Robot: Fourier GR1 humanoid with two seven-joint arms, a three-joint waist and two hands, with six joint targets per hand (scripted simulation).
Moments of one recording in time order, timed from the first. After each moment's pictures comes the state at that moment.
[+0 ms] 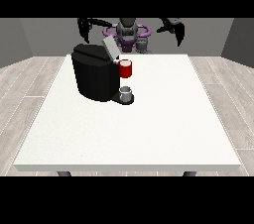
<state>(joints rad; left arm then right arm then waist) -0.33 0.01 0.19 -1.16 -0.19 -0.29 -0.16 -0.47 -0.17 -0.20 -1.18 -0.05 0.01 0.11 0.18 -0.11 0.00</state>
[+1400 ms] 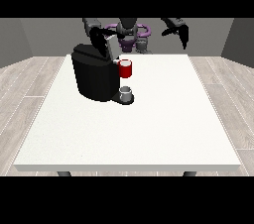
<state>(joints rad) -0.22 0.08 0.15 -1.44 -0.11 -0.25 -0.08 -0.74 -0.18 -0.13 -1.00 0.00 0.02 0.07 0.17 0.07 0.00</state>
